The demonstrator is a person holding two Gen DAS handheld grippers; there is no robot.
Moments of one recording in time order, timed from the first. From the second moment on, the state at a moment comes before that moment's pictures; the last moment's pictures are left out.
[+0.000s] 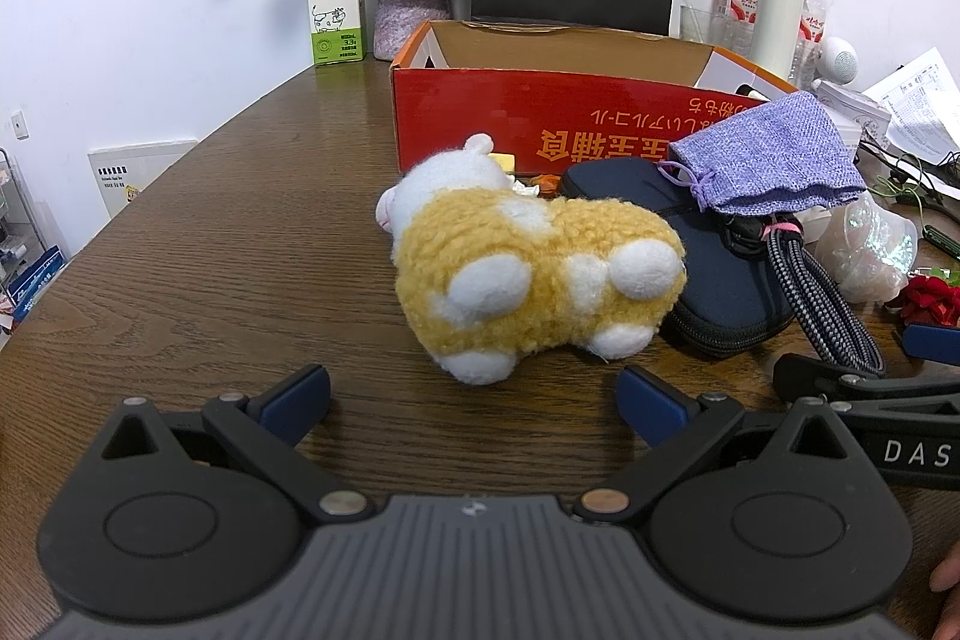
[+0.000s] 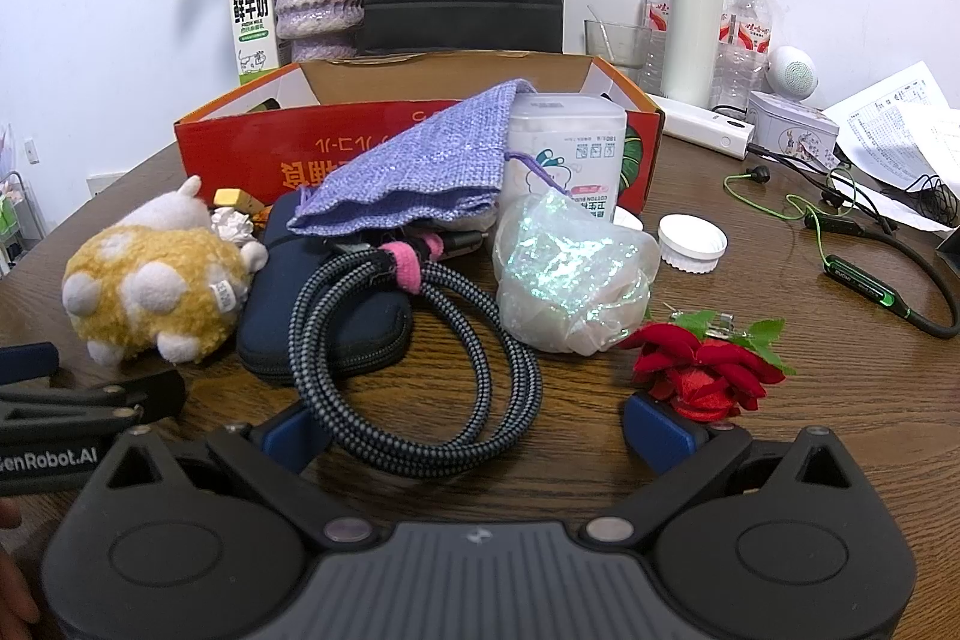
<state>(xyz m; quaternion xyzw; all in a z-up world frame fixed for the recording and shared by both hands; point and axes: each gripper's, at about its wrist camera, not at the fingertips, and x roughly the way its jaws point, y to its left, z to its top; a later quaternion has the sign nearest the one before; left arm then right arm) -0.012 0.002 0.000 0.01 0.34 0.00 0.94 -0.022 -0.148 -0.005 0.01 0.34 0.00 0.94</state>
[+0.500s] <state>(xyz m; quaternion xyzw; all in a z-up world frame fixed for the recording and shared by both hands) -0.051 0.007 0.032 0.01 0.27 -0.07 0.96 -0.062 -0.169 0.011 0.01 0.33 0.07 0.94</state>
